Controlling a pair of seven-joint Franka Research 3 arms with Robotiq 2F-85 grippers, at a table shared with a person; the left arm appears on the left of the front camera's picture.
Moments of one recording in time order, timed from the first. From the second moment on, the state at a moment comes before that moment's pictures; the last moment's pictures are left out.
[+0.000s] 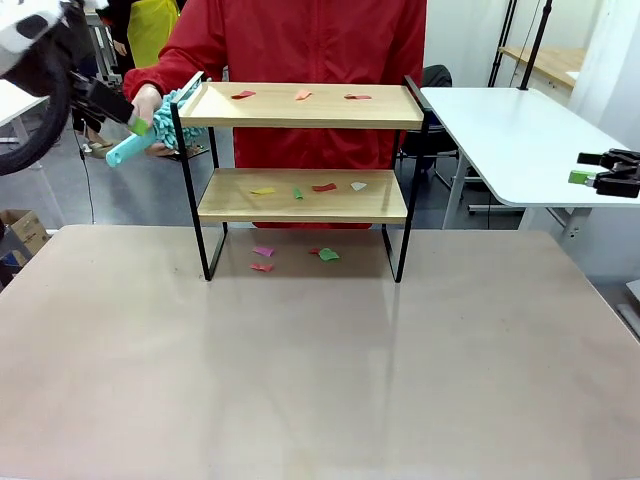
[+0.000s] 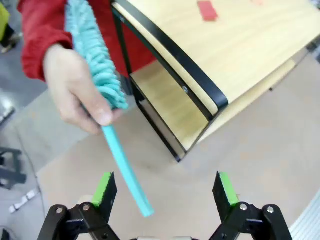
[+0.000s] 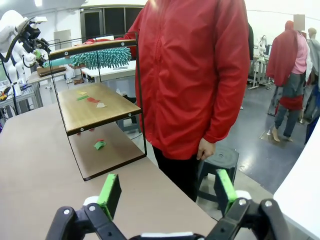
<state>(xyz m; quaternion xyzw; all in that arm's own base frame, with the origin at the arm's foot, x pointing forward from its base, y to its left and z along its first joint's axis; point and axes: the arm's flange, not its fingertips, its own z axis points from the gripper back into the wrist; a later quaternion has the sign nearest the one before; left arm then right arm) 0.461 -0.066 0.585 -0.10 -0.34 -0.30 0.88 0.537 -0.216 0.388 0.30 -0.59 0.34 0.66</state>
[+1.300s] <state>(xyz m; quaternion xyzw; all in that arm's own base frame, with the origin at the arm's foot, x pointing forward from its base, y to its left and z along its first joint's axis) 0.480 -0.068 0.564 -0.03 -0.30 -0.22 0.93 0.537 -0.216 0.388 0.30 -0.59 0.34 0.67</state>
